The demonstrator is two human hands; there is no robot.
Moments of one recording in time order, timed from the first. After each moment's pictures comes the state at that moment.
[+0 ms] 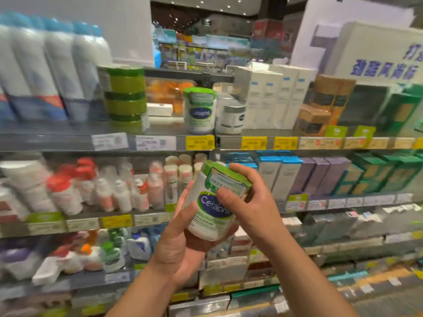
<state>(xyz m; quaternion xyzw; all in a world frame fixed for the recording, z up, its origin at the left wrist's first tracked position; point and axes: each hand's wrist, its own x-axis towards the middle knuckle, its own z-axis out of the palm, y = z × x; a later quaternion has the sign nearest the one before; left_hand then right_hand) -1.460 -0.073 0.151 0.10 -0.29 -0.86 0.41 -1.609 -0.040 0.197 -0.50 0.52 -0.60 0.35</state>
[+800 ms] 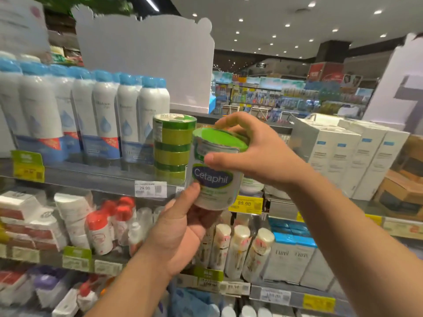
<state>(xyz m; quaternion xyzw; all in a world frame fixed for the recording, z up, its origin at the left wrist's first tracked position) -1.431 -0.193 0.250 0.15 -0.30 -0.74 0.59 -1.589 -0.226 0.360 -0.76 0.45 -0.41 0.22</state>
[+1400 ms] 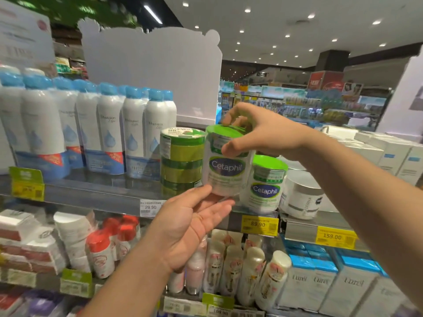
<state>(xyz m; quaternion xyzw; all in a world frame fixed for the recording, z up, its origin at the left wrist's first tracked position) -1.415 -0.231 0.283 0.28 -0.25 -0.74 0.55 -1.587 -0.298 0.413 -0.80 0.47 -0.29 0.23</state>
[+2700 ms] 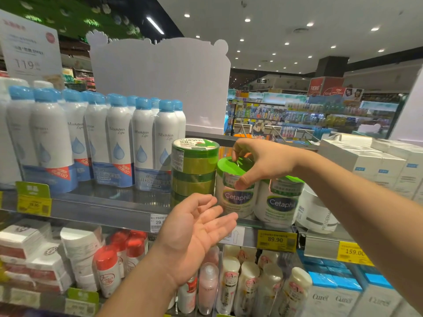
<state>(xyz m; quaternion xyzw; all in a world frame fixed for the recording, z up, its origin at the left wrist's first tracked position) -1.392 -0.249 0.284 0.28 -0.24 -0.76 0.53 -1.584 -0.347 0.386 -0.85 0.49 -0.13 0.12</state>
